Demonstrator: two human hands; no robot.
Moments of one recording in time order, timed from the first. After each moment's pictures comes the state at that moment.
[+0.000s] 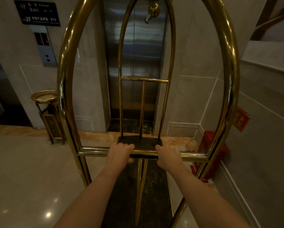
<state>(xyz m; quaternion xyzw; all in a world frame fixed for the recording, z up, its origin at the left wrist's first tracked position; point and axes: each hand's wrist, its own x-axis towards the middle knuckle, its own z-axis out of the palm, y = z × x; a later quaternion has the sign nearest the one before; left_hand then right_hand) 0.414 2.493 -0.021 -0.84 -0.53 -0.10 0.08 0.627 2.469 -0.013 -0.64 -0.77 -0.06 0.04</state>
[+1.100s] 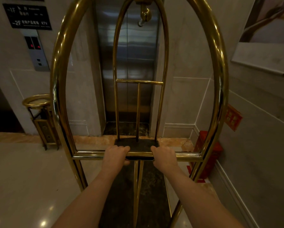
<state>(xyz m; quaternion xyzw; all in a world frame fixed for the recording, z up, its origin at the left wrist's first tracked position) 0.416 2.501 -0.020 -0.83 -0.54 -0.09 0.08 0.622 2.471 -0.013 -0.67 -0.74 -0.07 0.04</state>
